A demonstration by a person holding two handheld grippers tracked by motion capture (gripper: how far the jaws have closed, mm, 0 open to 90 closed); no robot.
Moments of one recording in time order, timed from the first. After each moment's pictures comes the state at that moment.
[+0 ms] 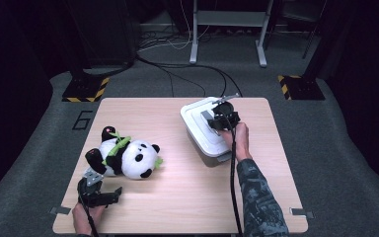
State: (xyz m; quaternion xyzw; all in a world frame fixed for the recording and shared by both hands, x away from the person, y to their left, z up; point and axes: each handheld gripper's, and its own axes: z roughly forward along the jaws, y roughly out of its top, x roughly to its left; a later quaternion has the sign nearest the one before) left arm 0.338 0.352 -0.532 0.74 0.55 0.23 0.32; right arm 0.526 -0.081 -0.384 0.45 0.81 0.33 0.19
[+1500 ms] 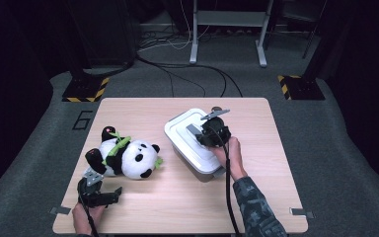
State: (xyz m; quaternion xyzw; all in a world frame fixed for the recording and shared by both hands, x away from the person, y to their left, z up) left arm 0.338 0.352 -0.532 0.74 0.55 0.23 0.32; right arm 0.470 -0.050 -0.387 0.41 0.83 0.35 0.16
